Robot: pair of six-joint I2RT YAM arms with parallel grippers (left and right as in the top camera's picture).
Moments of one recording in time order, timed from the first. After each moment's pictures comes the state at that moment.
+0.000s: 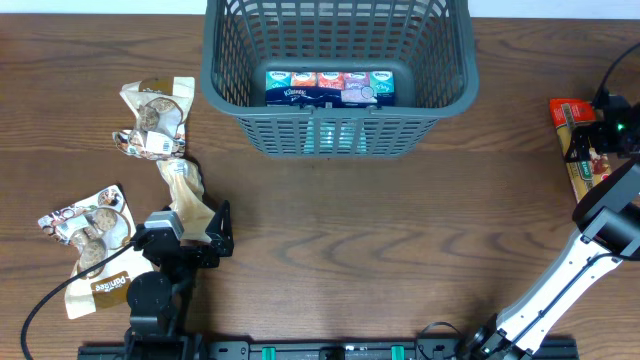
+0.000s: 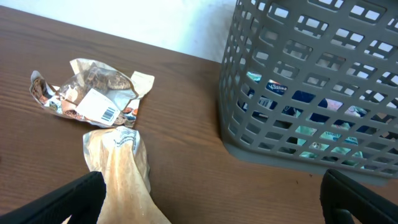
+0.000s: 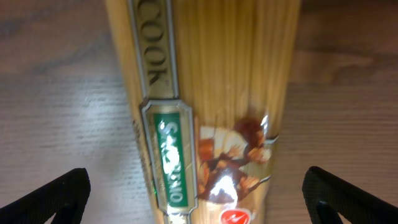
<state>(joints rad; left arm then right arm) -0.06 0.07 0.05 -0.17 0.04 -0.28 -0.63 2.46 2.25 -1.32 0.05 -0.65</state>
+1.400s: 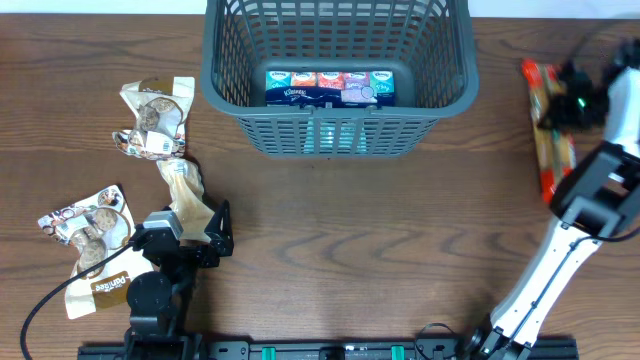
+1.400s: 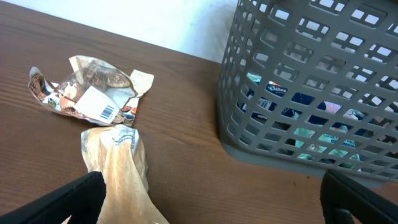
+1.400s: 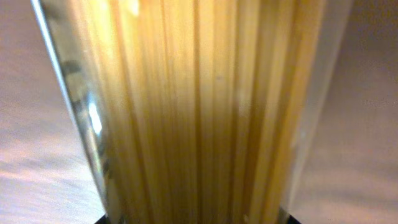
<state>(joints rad) -0.06 0.07 0.05 -0.17 0.04 -0.30 -0.46 2.54 2.39 -1.28 -0.19 -0.50</state>
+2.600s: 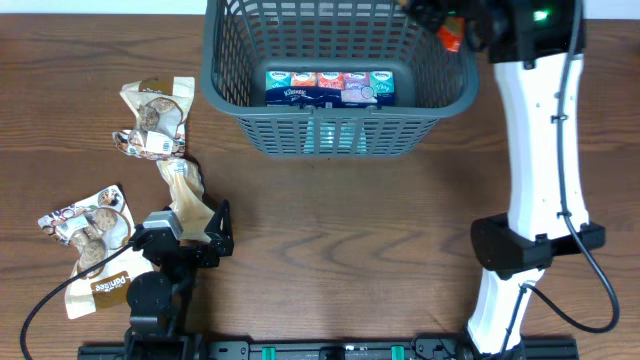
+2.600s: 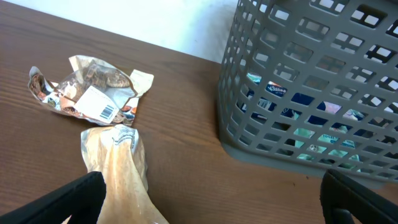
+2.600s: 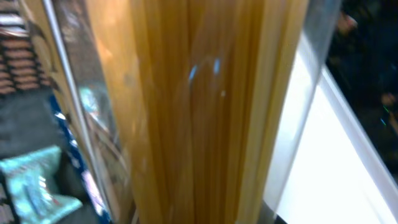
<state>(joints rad) -0.06 0.07 0.05 -0.17 0.04 -0.30 0.27 2.08 2.67 -1.15 -0.28 -0.84</state>
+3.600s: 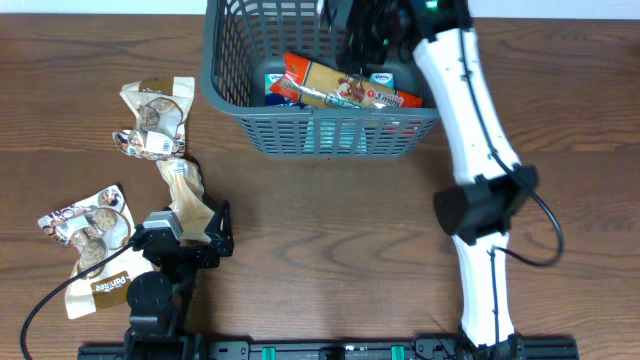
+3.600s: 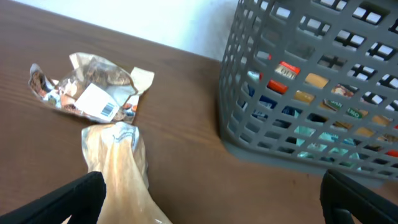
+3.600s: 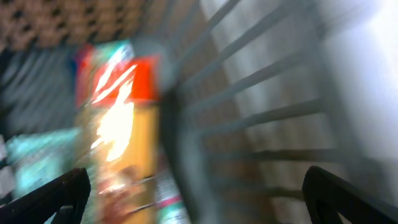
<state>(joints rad) -0.06 0.07 0.06 -0.20 0.04 -0.30 0.32 2.33 2.67 -1.14 -0.29 -0.89</state>
